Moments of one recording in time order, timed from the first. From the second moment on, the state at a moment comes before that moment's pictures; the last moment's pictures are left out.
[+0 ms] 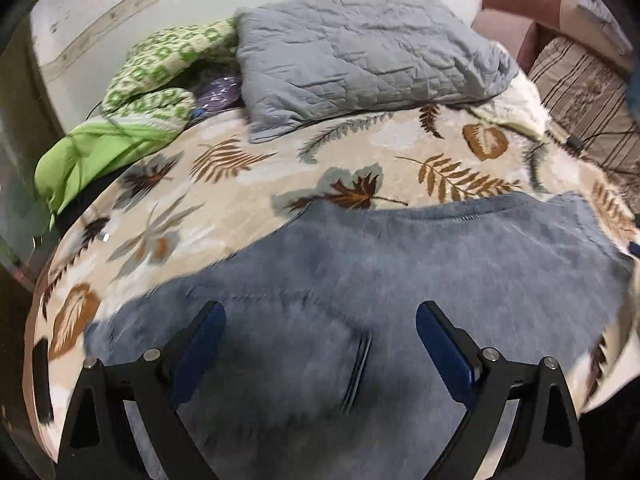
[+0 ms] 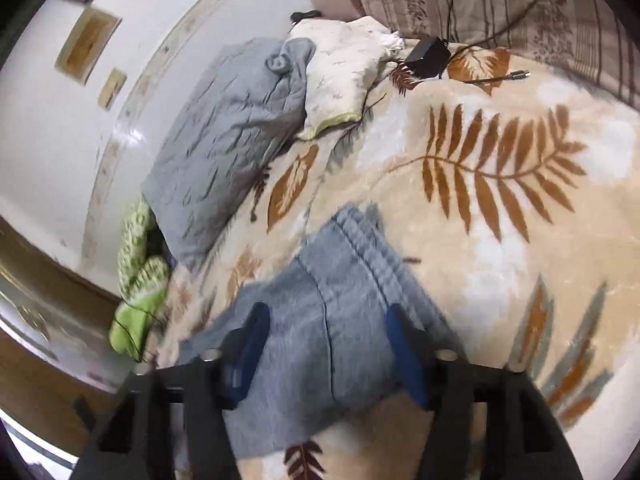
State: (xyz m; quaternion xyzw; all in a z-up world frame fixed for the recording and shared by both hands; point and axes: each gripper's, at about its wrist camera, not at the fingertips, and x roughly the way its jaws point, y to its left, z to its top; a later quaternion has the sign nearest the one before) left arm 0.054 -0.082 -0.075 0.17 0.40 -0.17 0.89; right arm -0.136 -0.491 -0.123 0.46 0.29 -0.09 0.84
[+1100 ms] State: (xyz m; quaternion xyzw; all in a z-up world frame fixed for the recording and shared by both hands) left arm 0.175 -0.169 -0.151 0.22 0.40 -0.11 0.88; right arm 0.031 -0.508 -0.140 0.14 0.45 -0.19 0.86
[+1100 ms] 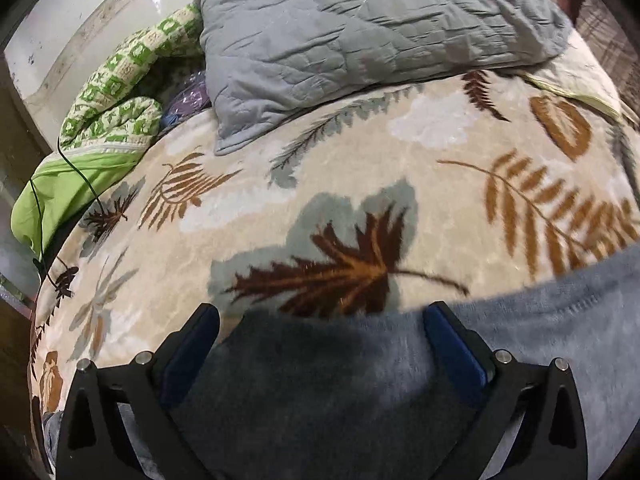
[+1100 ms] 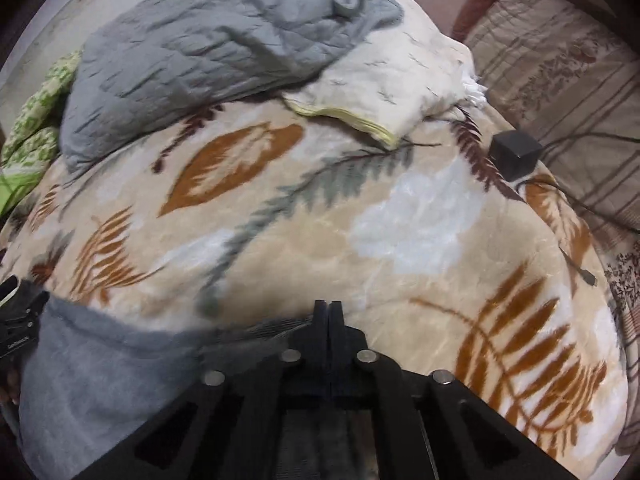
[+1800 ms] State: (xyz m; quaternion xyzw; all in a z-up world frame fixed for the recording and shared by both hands) left arm 0.093 -0.118 -0.101 0.13 0.41 -0.21 0.88; right arm -0.082 -0.515 -0.102 0.28 0.35 -0.14 0.88
